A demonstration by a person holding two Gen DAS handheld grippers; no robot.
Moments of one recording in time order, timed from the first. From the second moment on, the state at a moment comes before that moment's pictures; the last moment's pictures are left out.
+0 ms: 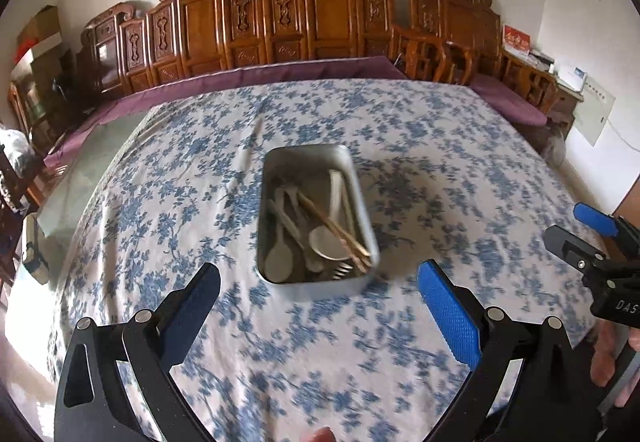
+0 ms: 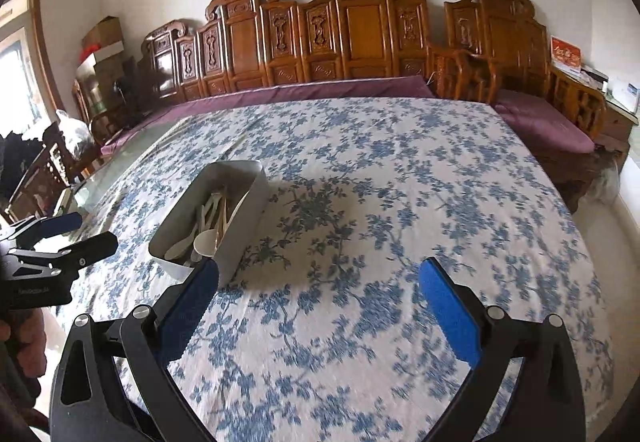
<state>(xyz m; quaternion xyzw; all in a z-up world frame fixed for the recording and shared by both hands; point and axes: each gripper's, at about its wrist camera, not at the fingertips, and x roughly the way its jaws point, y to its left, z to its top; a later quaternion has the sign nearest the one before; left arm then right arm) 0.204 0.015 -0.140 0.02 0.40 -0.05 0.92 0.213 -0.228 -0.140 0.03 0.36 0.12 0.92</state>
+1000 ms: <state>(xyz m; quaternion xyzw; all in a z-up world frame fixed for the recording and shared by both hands) 0.086 -0.012 -0.021 0.01 0.28 -0.05 0.96 0.101 -0.248 -0.033 0.02 0.26 0.11 0.96</state>
